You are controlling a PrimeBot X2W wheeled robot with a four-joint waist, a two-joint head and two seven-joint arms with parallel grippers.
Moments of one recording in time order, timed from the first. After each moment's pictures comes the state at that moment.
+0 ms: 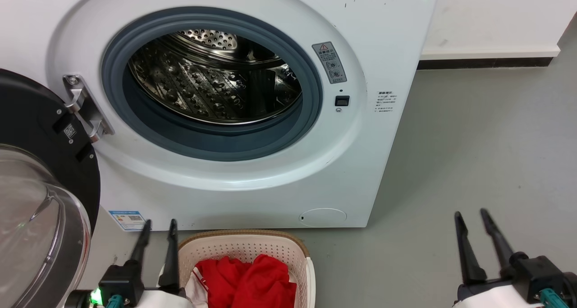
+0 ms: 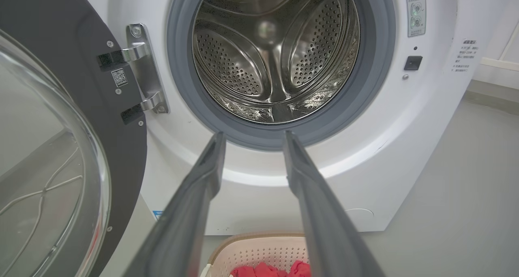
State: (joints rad) left arm 0.06 0.06 0.05 0.10 -0.04 -0.06 -0.26; right arm 0.08 -0.05 -0.03 0.05 0.00 0.13 -0.26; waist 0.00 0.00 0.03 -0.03
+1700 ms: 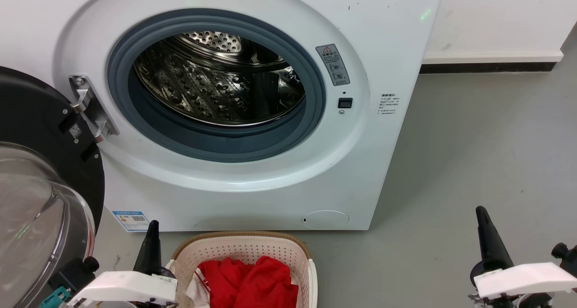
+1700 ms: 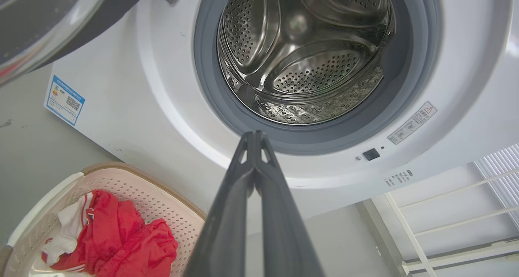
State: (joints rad) left arm -0.01 0.05 0.08 0.20 -0.86 -0.10 -0.06; right arm 0.01 -0.08 -0.03 0.17 0.87 0.13 -0.10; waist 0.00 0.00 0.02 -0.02
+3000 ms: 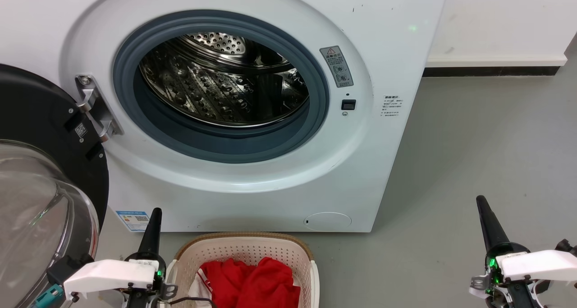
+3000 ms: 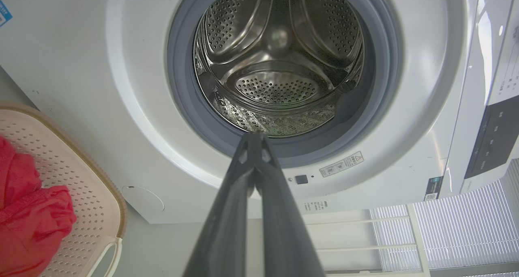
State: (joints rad) left arm -0.06 0.05 0.10 0.22 -1.29 -0.11 0.04; right arm -0.05 -0.08 -0.05 0.21 1.32 0.13 0.00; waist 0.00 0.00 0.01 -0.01
